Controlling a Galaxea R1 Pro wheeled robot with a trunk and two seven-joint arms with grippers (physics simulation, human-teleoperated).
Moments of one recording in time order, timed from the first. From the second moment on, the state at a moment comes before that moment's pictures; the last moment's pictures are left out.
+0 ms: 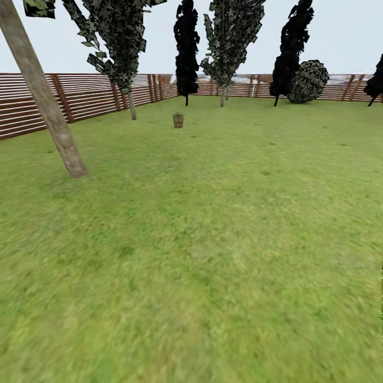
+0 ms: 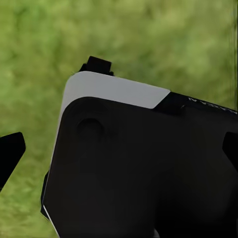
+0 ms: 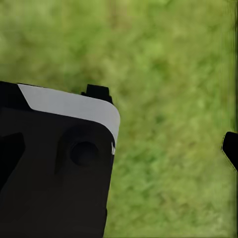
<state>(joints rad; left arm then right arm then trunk) -0.33 0.00 0.26 0.02 0.04 0.05 0.00 -0.29 0.01 0.12 0.02 0.08 -0.10 -0.15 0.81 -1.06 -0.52</state>
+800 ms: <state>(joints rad) -0.33 0.00 0.26 0.02 0.04 0.05 0.00 -0.29 0.01 0.12 0.02 0.08 -0.10 -0.15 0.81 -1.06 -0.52</state>
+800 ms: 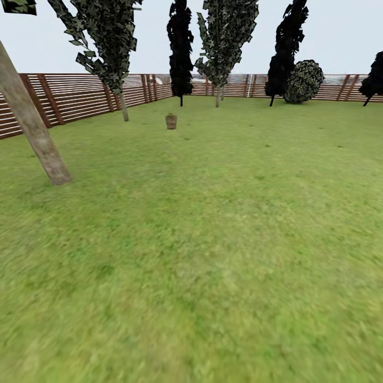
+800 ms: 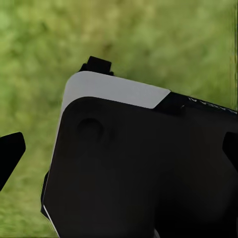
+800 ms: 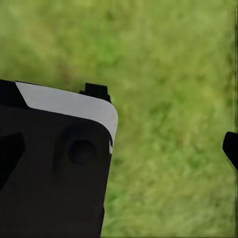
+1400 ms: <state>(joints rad) -0.33 0.00 0.26 0.02 0.04 0.05 0.00 -0.29 0.02 0.12 0.02 0.08 -0.11 -0.15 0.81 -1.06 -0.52</state>
